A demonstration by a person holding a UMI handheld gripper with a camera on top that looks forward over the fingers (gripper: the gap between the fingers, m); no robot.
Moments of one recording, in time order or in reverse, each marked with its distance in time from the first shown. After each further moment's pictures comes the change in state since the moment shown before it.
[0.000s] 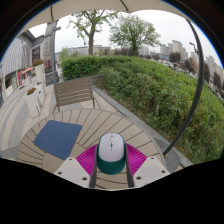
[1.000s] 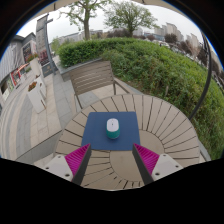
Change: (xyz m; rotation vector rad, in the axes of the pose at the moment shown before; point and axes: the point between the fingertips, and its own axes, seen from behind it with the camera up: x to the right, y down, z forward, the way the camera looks) arm -0.286 -0.001 -0.033 -0.221 0.012 0.102
